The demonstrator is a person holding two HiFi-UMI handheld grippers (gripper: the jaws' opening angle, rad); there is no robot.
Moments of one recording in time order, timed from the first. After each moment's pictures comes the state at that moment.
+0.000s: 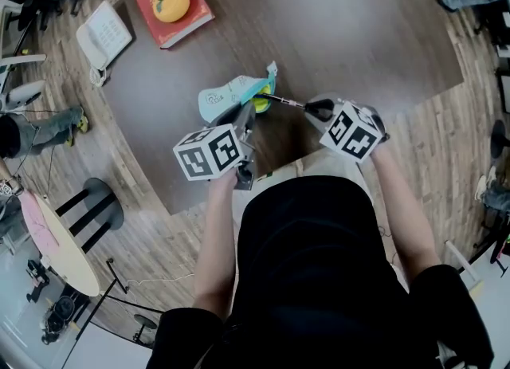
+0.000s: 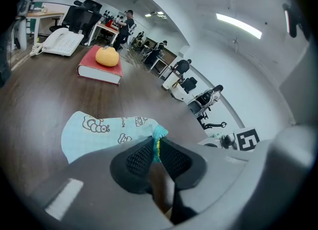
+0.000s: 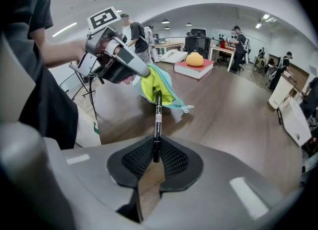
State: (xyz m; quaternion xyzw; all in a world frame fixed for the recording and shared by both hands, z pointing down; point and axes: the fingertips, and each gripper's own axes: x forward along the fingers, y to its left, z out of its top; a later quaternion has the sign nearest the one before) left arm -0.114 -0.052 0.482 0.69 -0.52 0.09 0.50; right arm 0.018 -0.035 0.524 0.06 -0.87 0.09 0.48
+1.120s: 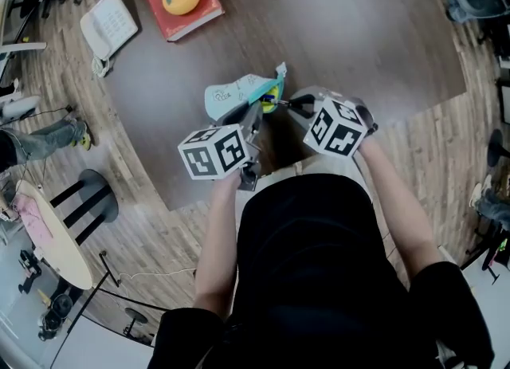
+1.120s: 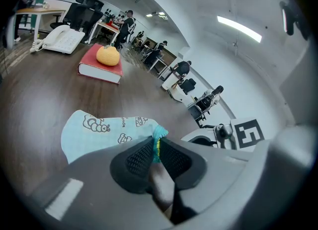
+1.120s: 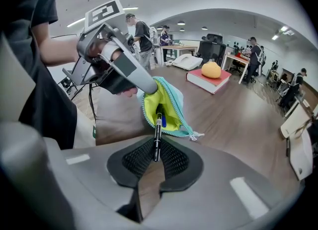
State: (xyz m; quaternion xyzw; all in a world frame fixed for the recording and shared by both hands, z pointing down) left arm -0.116 -0.053 0.480 0.70 -0.51 0.07 0.50; right arm -0.045 -0.040 0.514 0.00 -0.88 0.03 0.48
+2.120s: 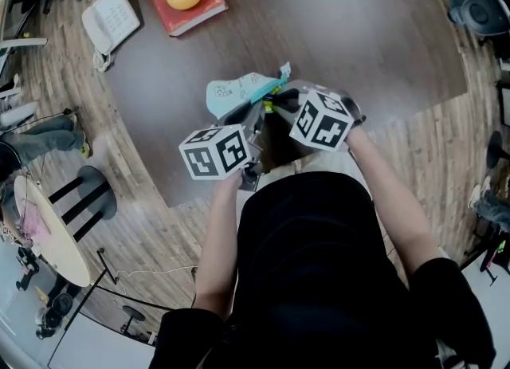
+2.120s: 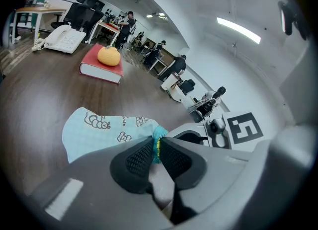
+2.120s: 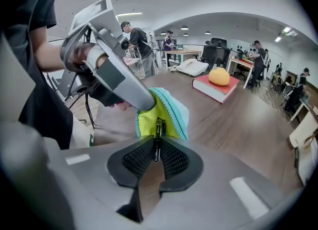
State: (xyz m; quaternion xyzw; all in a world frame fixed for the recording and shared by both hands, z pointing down) left arm -0.114 -0.042 0.477 0.70 -0.51 0.07 0.50; right arm -0.084 -0.032 0.514 -0.03 -0.89 0.03 0.46
